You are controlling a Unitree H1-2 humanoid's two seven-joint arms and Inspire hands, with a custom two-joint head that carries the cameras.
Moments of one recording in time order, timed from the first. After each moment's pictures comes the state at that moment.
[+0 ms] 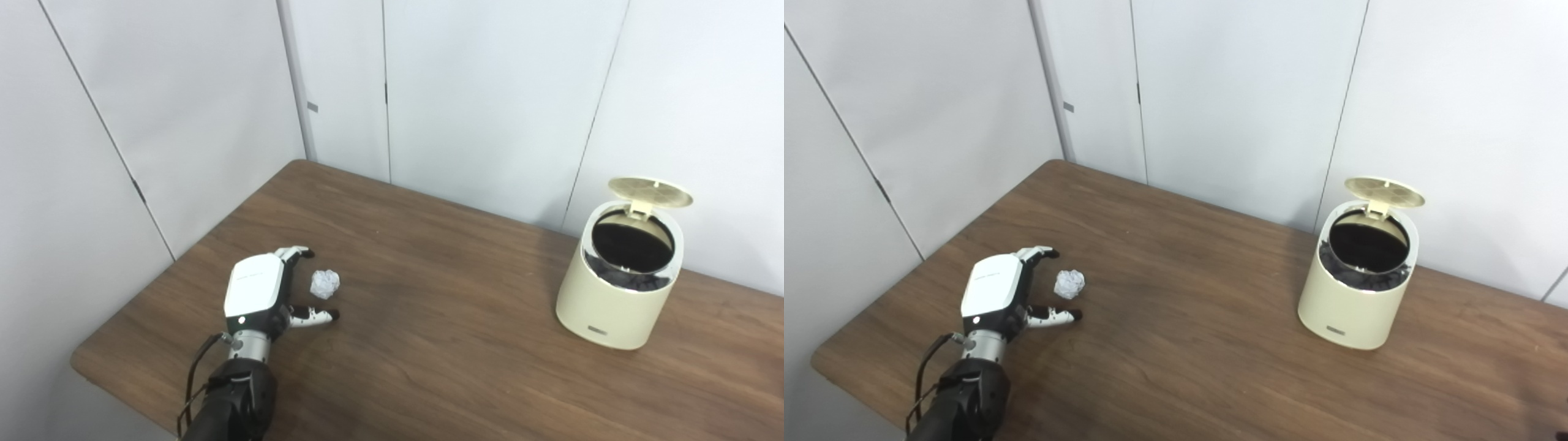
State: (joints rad) left arm 0.09 0.35 0.19 -0.13 0.88 0.25 0.22; right arm -0.04 -0.30 -0.09 0.06 -0.23 -0.29 -0.08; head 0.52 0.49
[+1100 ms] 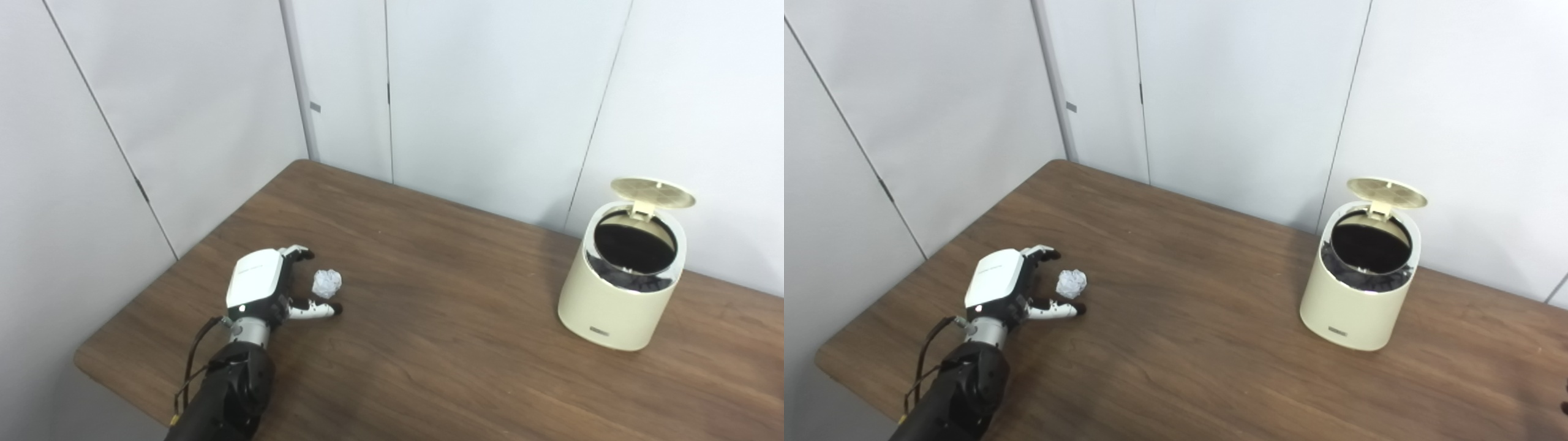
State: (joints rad) left arm 0.04 0.42 0.13 -0.07 0.75 0.30 0.16; right arm -0.03 -0.30 -0.09 0.03 -0.26 -0.28 -0.08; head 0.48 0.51
